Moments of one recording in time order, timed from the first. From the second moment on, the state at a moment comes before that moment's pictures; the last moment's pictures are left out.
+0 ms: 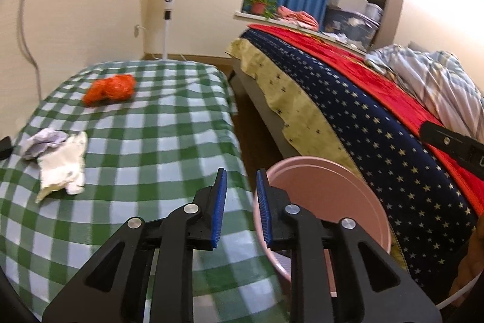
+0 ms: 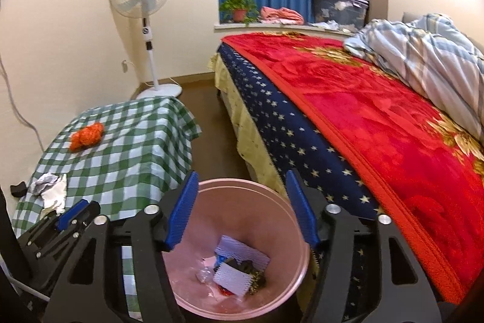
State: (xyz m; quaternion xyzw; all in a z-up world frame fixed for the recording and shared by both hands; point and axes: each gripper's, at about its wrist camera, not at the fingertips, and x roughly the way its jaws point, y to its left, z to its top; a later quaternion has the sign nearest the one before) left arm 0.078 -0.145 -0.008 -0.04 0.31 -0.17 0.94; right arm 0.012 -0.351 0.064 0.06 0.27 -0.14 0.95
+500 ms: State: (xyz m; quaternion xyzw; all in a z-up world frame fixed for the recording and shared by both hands) left arm 0.092 -0.041 -0.005 -0.08 0.27 -0.02 0.96; right arm 0.037 -0.286 0.056 0.08 0.24 -0.02 0.97
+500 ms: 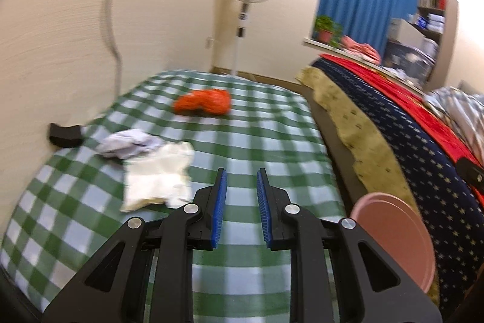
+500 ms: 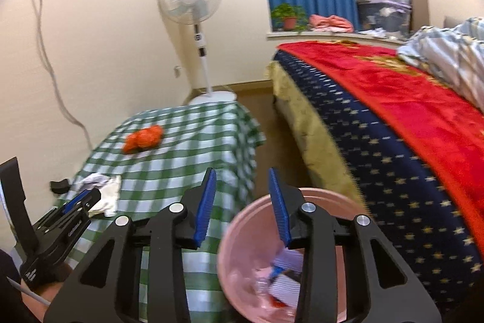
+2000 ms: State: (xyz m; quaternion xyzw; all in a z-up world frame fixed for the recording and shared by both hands) left arm 0.127 0.103 -0.015 -0.16 0.29 0.15 0.93; right arm 0.176 -0.086 -0.062 0.21 0.44 0.25 0.84
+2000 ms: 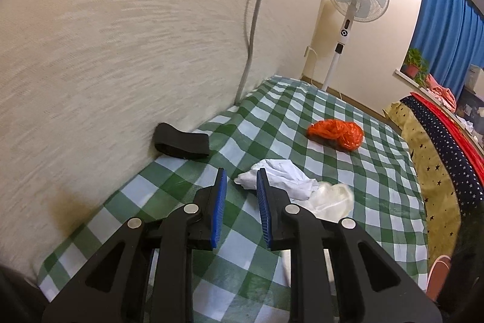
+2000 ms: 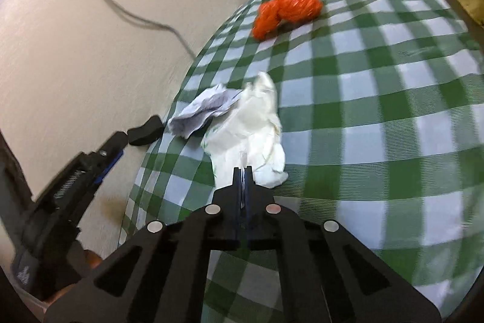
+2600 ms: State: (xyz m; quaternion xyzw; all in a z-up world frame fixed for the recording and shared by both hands) left arm 0.170 0.076 -0.063 -0.18 0.35 0.12 0.91; right arm 0.163 -0.182 -0.055 0.23 0.42 0.13 0.87
